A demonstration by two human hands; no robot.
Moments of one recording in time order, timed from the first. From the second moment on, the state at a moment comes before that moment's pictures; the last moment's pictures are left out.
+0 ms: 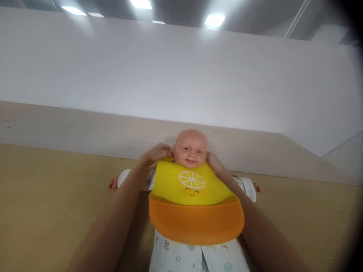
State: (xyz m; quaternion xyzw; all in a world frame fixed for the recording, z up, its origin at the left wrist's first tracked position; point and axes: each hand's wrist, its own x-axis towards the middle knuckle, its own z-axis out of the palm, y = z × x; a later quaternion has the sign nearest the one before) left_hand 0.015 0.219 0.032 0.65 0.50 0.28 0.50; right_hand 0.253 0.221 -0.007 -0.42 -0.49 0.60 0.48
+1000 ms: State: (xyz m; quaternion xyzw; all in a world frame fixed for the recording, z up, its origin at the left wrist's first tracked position) left_hand 0.017 0.228 0.028 0.70 0.58 0.27 0.32; right_hand 0.255 0.218 -0.001 -0.47 -0.48 0.59 0.46
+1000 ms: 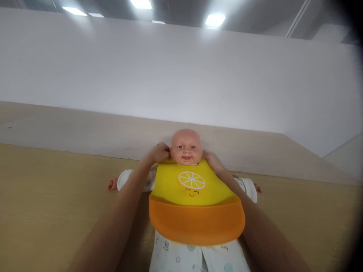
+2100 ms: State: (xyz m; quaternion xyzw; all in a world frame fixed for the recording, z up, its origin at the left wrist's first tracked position) left_hand 0.009 0.224 0.026 0.54 0.36 0.45 0.62; right_hand 0.250 0.209 0.013 -0.44 -0.46 0.63 0.45
